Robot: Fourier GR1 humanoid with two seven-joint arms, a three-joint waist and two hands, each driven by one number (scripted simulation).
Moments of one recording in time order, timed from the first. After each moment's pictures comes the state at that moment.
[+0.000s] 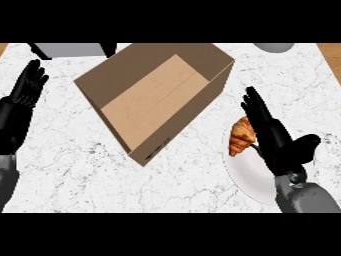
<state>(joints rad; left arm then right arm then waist) -0.23 0.45 -0.01 -1.49 0.15 0.06 -0.08 -0.18 -0.29 0.33 -1.58 -0.28 -0.26 0.06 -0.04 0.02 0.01</state>
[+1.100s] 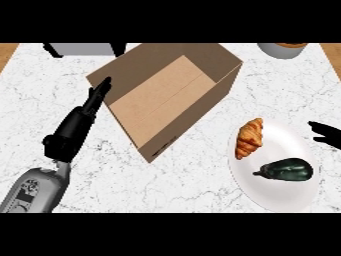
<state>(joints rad) -0.26 0.30 -0.24 -1.52 0.06 0.03 0.01 -0.14 -0.91 0.25 -1.21 -0.23 0.58 -0.29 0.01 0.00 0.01</state>
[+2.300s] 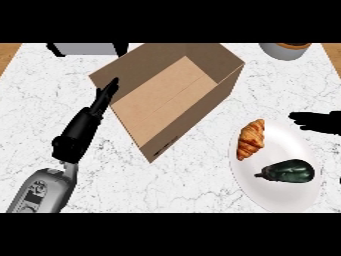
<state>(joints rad) -0.26 0.24 -0.24 -1.54 0.01 0.01 0.04 -0.51 -0.82 0.36 -0.84 -0.14 0.94 -0.15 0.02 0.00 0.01</state>
